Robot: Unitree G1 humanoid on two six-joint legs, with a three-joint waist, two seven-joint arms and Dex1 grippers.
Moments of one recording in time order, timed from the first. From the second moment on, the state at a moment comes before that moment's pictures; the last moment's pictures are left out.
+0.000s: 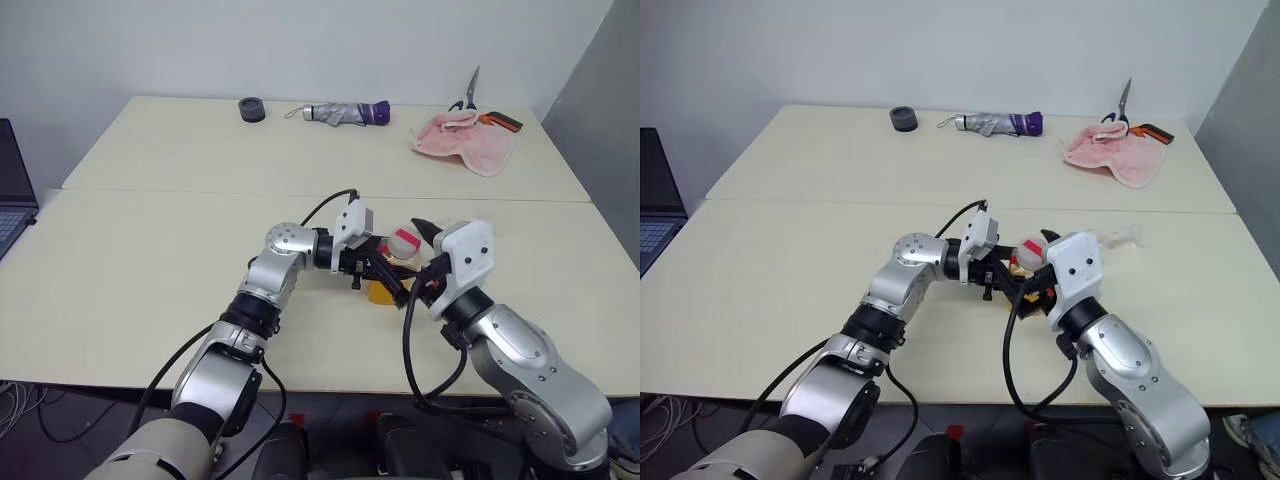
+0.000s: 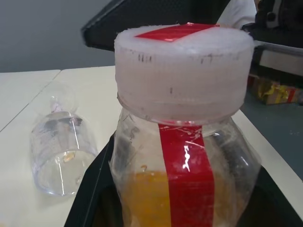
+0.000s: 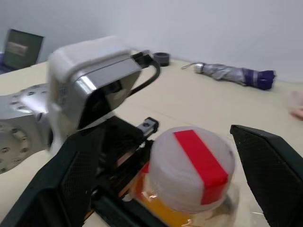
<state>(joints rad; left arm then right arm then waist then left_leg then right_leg) -0.84 0.17 -0.24 0.56 -0.25 0.00 -1.33 -0.16 -0.28 0.18 -0.86 0.33 0.77 0.02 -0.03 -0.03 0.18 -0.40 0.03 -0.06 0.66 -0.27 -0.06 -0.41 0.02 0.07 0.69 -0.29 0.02</state>
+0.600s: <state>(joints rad) -0.88 0.15 -0.23 0.66 -0.23 -0.07 -1.35 -0.12 -0.19 0.19 -0.82 0.22 0.69 0.03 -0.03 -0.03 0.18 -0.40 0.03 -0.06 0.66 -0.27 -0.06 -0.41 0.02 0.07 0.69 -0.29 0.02</state>
